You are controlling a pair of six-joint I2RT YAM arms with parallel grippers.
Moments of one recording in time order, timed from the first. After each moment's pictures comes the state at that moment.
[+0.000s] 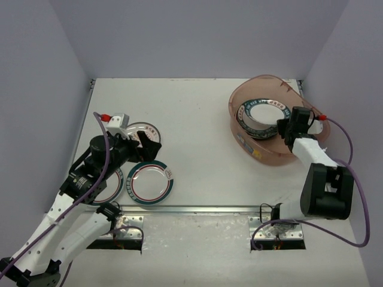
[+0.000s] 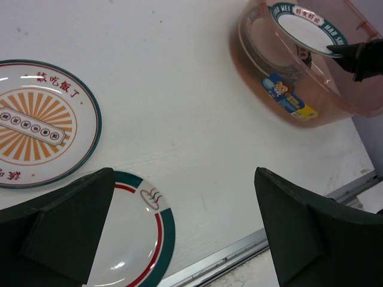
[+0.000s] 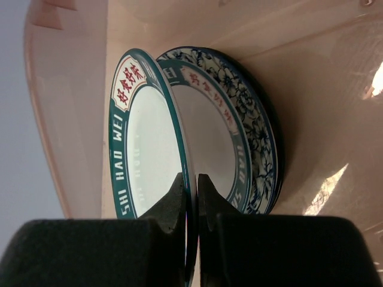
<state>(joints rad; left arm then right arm) -0.46 0.61 0.82 -0.53 -0.01 -0.45 -0.17 1.42 0.77 0.02 0.17 1.22</state>
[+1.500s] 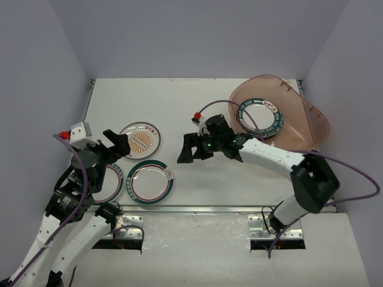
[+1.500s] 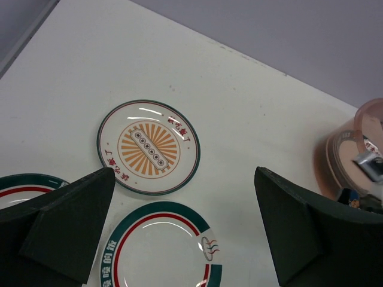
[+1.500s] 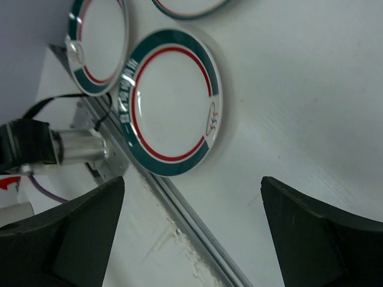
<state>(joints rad) -0.43 0.44 0.81 -0.63 -0.54 -0.52 0.71 1.54 0.96 -0.10 -0.43 0.52</state>
